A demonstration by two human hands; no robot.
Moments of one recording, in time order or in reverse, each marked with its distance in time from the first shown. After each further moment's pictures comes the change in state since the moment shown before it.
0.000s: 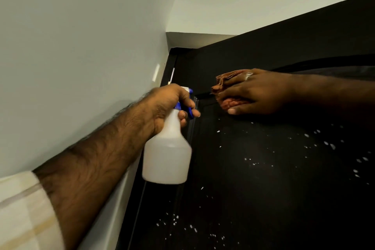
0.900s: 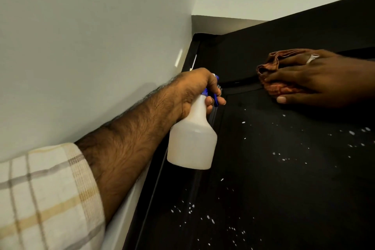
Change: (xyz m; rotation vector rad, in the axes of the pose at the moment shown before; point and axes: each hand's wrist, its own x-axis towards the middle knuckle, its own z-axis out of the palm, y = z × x) left_hand 0.006 -0.006 -0.004 0.006 -0.010 0.010; right_hand -0.029 0.020 0.008 -0.096 0.006 0.142
